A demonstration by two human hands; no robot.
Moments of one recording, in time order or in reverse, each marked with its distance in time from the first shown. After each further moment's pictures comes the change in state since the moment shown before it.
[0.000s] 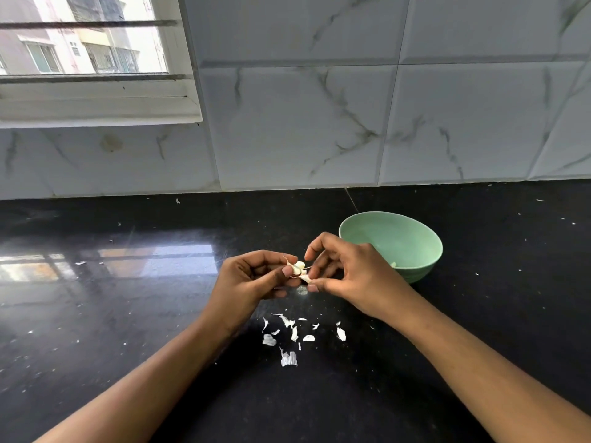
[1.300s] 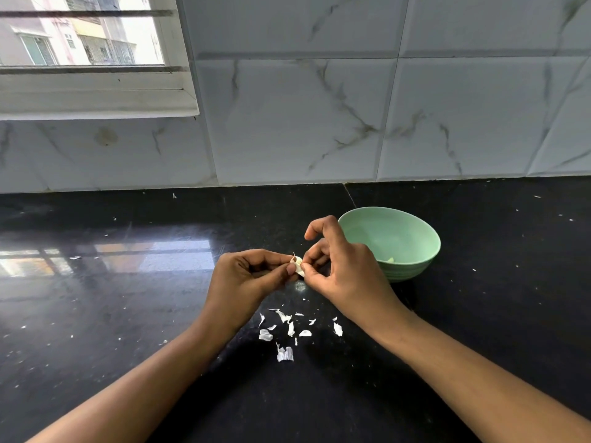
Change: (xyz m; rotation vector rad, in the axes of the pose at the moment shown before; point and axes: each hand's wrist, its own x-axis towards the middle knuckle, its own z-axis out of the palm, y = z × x) left_hand -0.004 0.001 0.006 0.148 0.050 0.161; right_hand -0.003 -0.005 0.022 -0.150 0.274 -0.145
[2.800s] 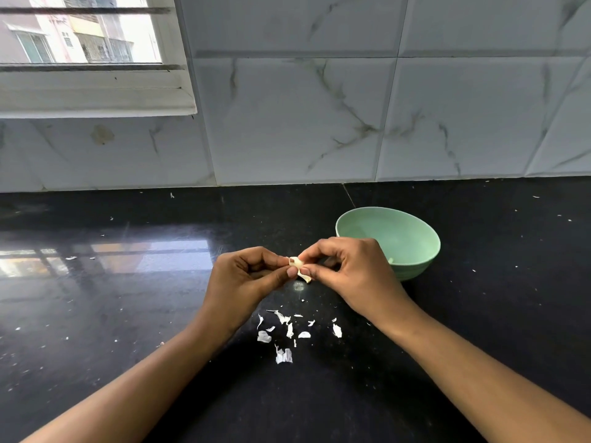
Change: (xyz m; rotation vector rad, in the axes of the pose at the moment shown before) left_hand 0.002 -0.005 -0.002 0.008 0.019 0.016; right_hand 0.003 0.009 -0.011 0.101 -0.043 0.066
